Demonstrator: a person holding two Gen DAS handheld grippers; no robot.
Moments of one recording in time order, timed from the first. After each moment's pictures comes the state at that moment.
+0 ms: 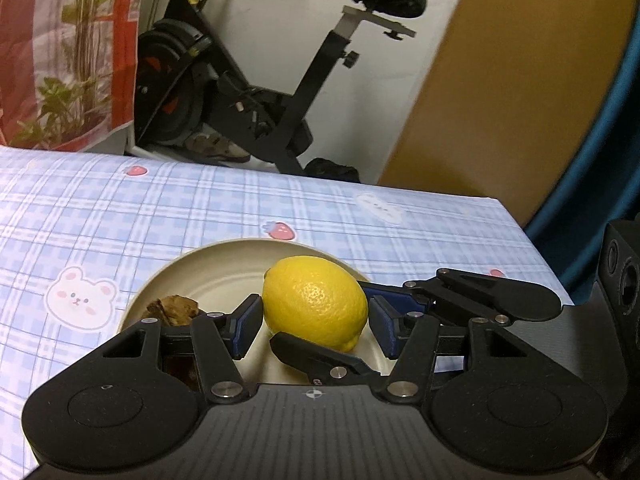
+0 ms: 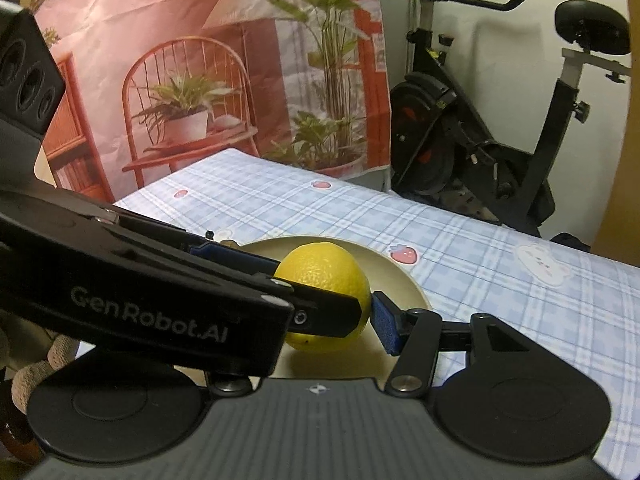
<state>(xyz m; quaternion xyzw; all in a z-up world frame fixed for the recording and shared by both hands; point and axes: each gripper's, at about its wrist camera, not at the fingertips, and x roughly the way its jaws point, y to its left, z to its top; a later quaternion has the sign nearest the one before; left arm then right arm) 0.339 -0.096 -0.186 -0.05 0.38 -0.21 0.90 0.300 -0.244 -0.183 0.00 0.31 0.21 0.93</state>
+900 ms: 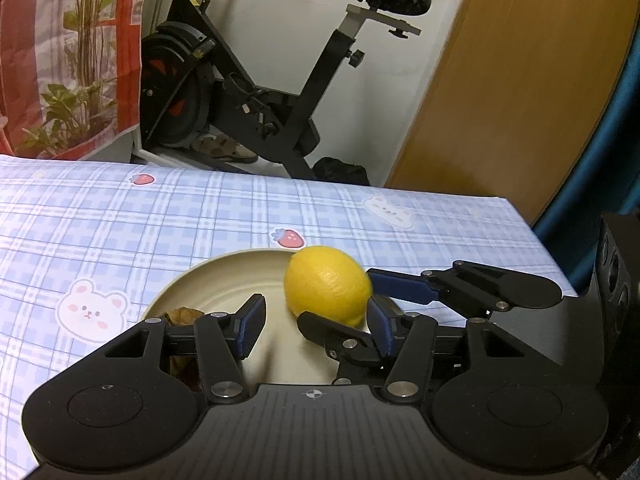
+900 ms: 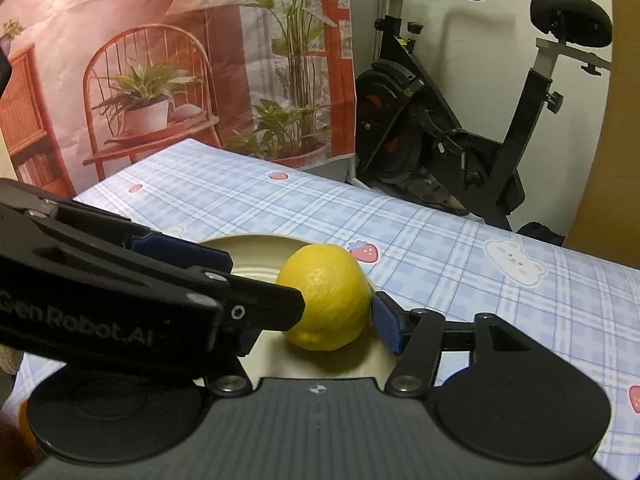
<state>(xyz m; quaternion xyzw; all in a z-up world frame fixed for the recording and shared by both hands) 0.331 -0.097 -0.175 -0.03 0.38 -0.20 0.90 0.317 -0.248 -0.185 -0.01 0.33 0.15 0.93</state>
